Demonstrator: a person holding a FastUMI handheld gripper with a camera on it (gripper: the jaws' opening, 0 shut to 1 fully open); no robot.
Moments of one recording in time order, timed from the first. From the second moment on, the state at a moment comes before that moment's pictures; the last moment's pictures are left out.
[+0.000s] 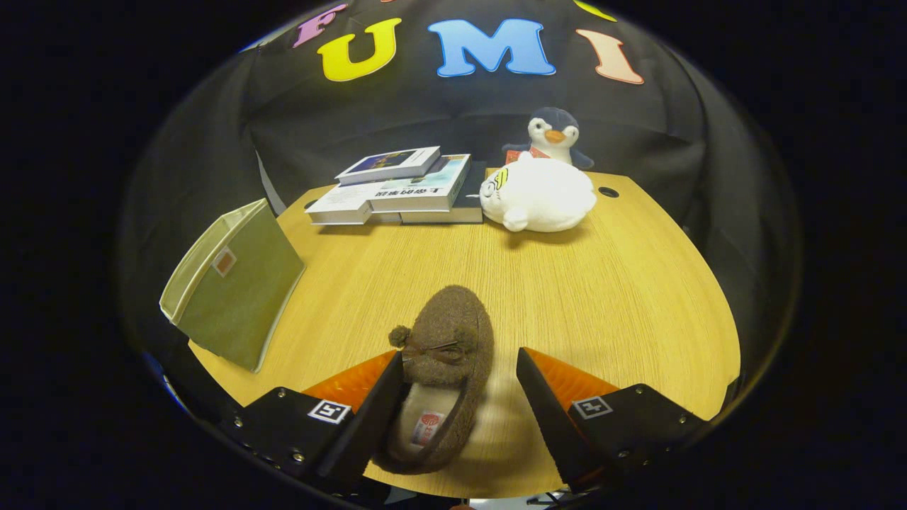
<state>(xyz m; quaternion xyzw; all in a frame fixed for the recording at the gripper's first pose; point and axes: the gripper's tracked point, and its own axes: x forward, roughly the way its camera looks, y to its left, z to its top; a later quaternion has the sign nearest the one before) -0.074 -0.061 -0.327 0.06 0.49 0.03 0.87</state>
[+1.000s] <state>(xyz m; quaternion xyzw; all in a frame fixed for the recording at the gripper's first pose) -0.092 -0.060 -0.382 0.09 0.57 0.01 0.82</state>
